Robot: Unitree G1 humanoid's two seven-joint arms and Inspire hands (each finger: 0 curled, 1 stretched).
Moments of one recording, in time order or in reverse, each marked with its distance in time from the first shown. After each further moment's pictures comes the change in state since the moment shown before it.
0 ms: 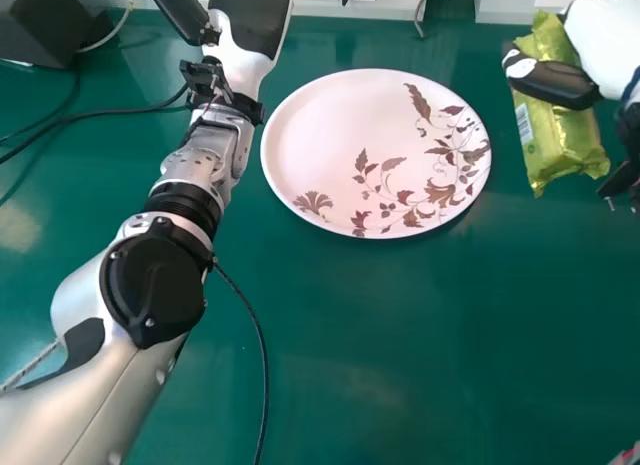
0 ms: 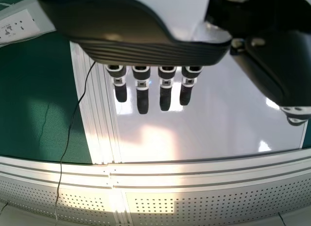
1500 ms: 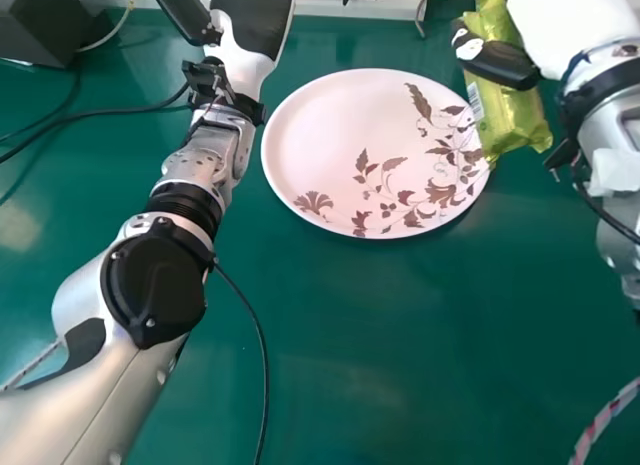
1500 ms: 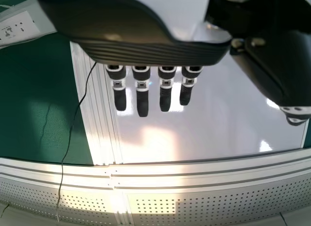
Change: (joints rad) left arm 0.000 -0.003 0.000 0.000 0.002 -0.012 -0.003; right arm -0.084 0.099 0.071 0.236 0.012 -0.159 -0.236
